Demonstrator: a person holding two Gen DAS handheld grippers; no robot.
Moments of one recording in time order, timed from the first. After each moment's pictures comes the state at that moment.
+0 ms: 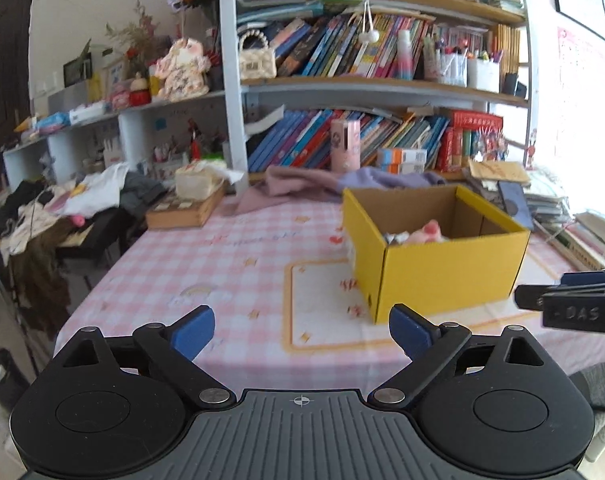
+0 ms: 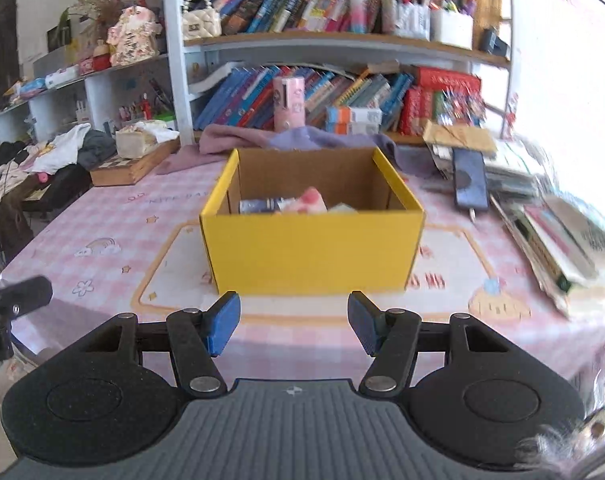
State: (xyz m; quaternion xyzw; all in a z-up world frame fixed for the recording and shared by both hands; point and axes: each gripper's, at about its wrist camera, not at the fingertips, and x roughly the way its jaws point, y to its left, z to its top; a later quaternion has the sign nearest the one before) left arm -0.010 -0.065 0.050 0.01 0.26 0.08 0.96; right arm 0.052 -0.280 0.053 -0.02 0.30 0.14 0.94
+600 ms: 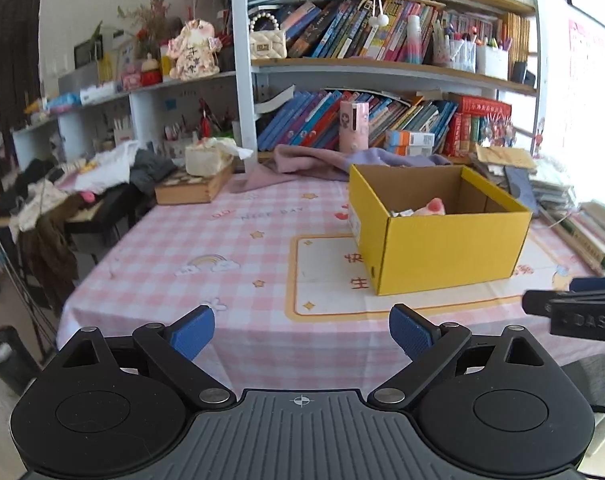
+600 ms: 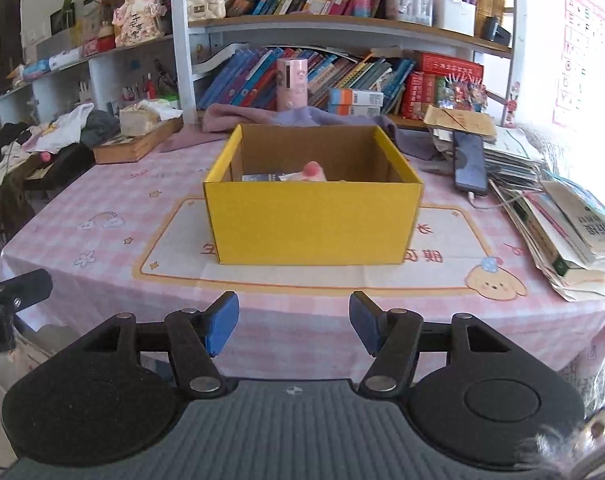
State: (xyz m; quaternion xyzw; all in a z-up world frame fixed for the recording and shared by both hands) left arm -0.022 -0.072 0.042 0.01 0.27 0.10 0.96; right arm 0.042 -0.277 0.039 -0.04 0.31 0.15 0.94
